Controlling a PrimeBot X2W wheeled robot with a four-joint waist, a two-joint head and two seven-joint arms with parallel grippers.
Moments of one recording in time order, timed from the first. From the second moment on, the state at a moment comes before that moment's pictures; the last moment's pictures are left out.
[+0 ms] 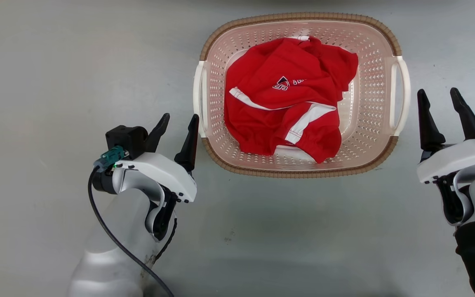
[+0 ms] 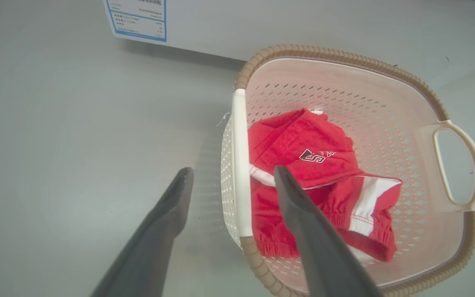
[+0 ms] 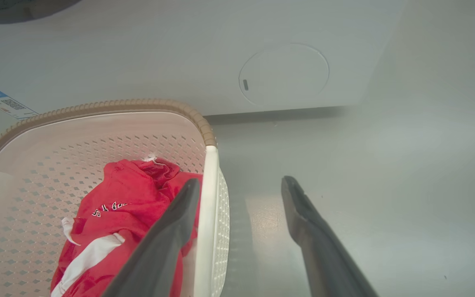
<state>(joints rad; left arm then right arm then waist) -0.66 0.05 -0.40 0.75 -0.56 -0.12 -0.22 -0.51 -0.06 0.15 0.53 0.39 0.13 -0.25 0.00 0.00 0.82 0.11</state>
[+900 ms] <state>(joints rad) -0.92 0.07 -0.76 1.06 -0.85 -0.13 -0.25 -0.75 -0.06 0.42 0.79 0.60 0.13 -0.25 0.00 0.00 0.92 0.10</state>
